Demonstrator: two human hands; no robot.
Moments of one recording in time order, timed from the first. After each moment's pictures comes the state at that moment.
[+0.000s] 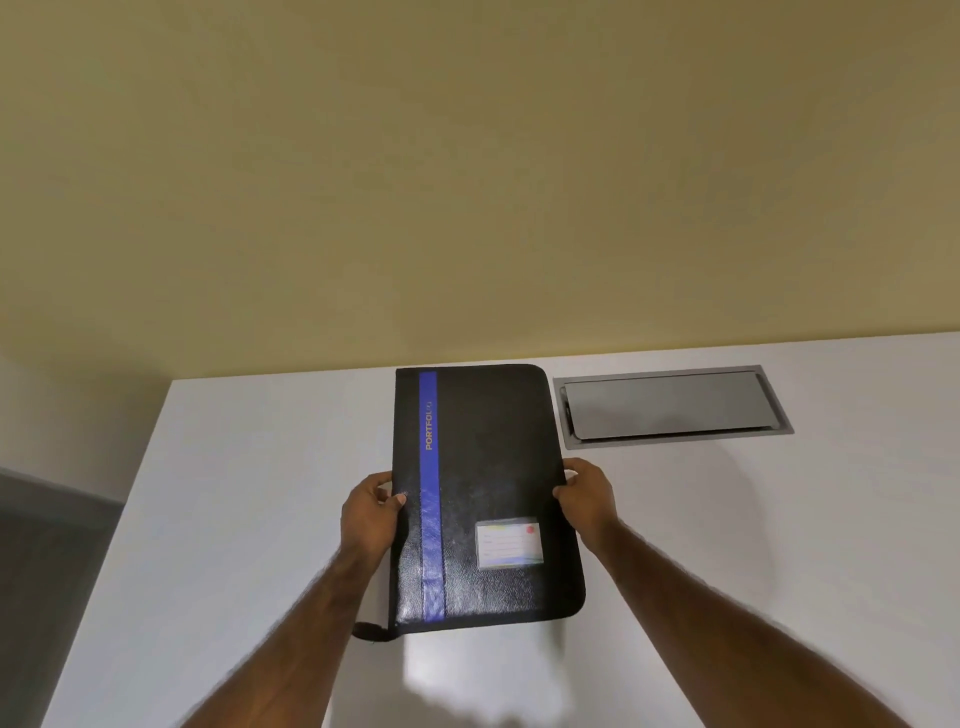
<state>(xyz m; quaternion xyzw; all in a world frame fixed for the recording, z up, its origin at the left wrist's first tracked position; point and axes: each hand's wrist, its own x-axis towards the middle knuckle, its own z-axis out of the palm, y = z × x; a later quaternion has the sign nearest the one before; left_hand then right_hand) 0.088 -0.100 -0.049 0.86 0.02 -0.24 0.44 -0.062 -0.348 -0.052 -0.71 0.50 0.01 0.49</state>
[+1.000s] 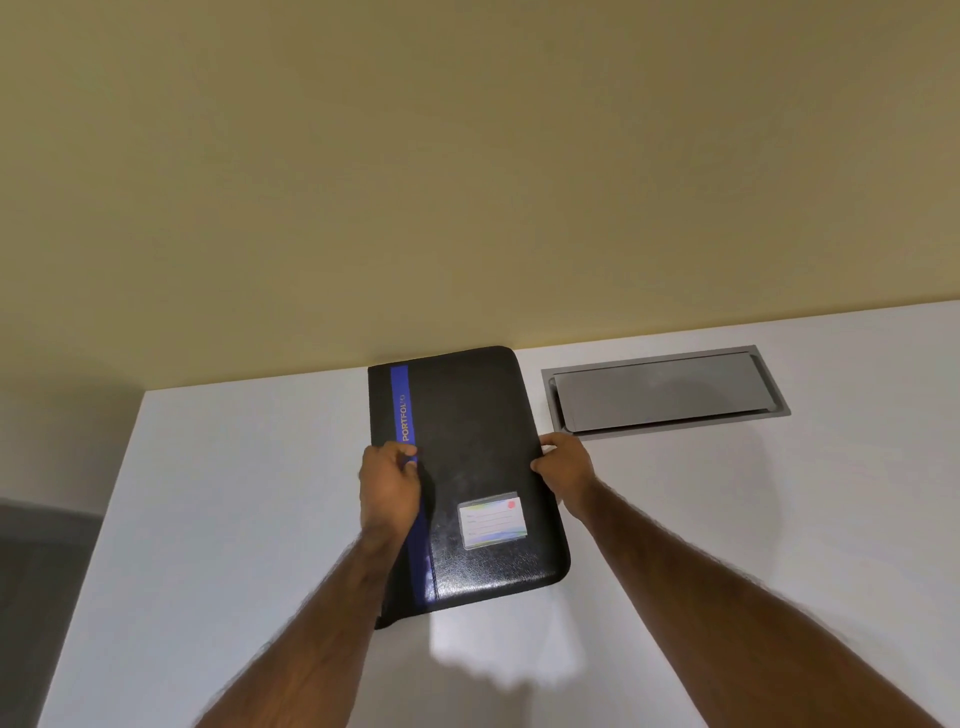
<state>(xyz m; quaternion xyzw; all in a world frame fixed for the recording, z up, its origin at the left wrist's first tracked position) 0.095 -0.162 -0.039 0.91 -0.05 -0.18 0.37 -0.027 -0.368 -0.059 -0.68 0.50 0.03 0.53</state>
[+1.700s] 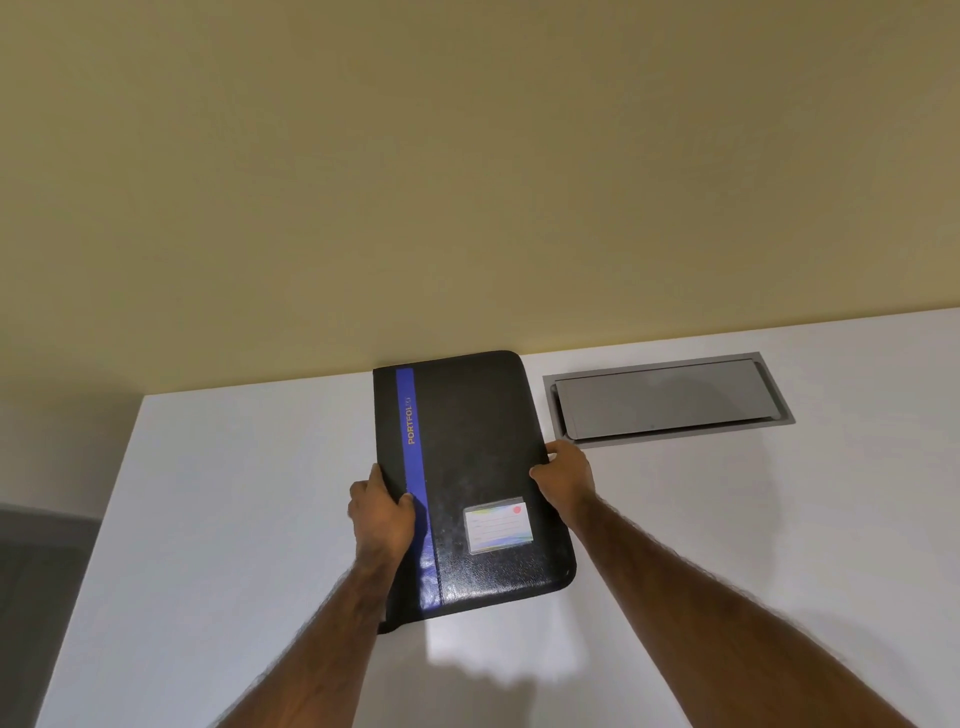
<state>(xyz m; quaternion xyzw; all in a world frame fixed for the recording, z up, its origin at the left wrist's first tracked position) 0.086 -0.149 -0.043 0.93 -0.01 -0.23 0.29 -0.023 -0.364 -0.063 -0.71 0.52 0.03 0.48</state>
